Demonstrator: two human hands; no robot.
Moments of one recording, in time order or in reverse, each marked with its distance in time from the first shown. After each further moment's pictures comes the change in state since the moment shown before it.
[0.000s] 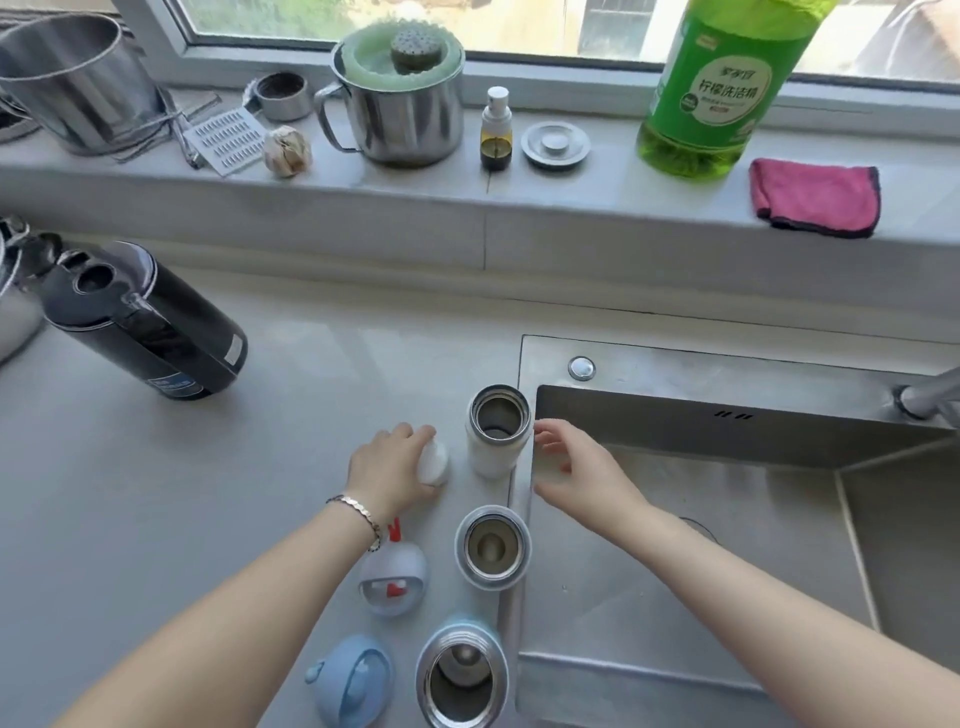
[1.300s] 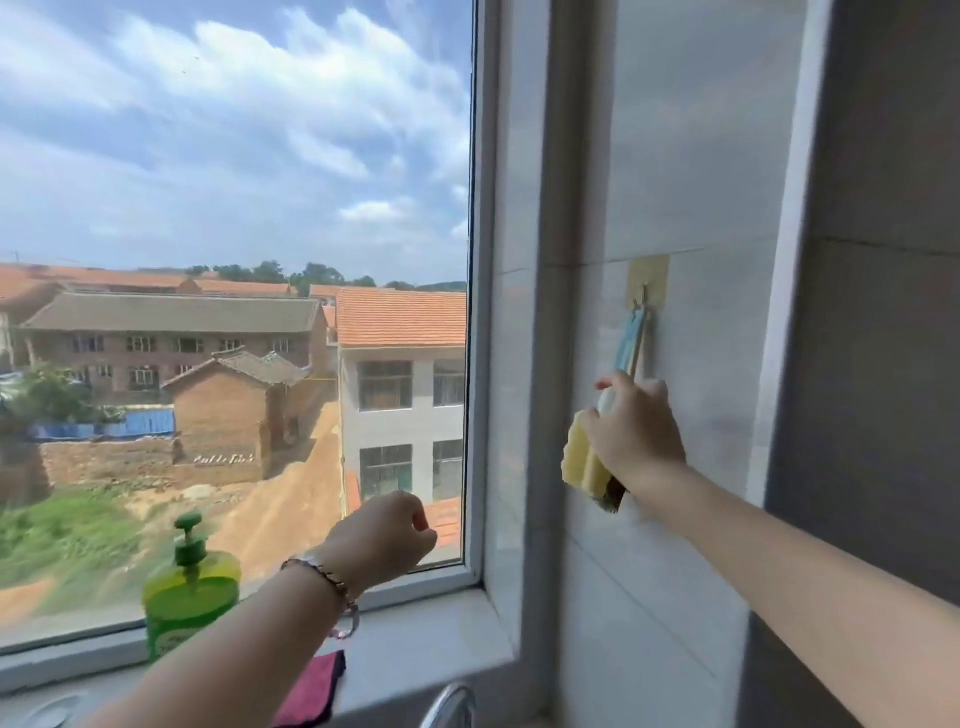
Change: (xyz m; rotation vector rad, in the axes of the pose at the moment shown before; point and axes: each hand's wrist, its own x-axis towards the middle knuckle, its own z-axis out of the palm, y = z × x) left_hand -0.111 0.555 -0.352 -0.261 0.493 0.581; right_hand -0.309 -0.014 -0.608 -0.281 1.429 0.010
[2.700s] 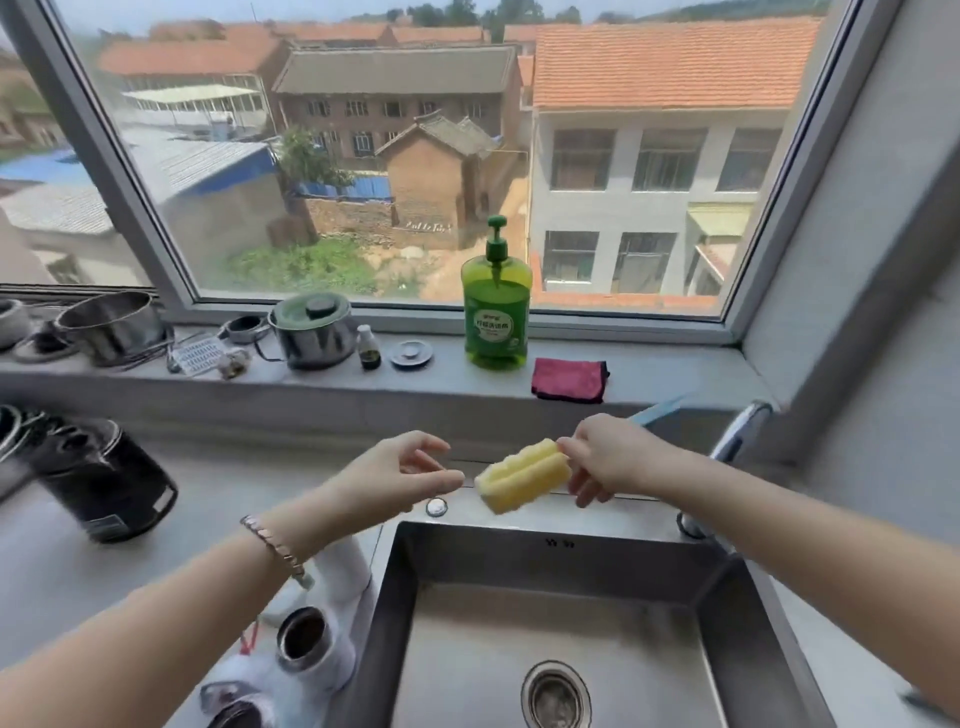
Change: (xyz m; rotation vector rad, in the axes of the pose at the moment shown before) left_hand -0.247 -0.248 0.013 -0.549 -0.133 -0.458; right_hand -0.277 -0.105 0.182 0.002 -1.332 -0.171
